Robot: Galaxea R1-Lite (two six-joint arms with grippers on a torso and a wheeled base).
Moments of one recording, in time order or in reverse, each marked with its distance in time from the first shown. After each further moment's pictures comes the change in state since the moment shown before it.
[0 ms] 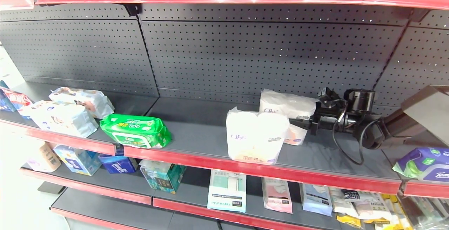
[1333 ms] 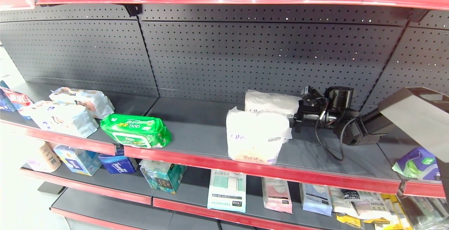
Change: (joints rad) left arm 0.000 0.000 0.000 0.000 0.000 0.000; right arm 0.087 0.080 -0.138 0.006 0.013 0.047
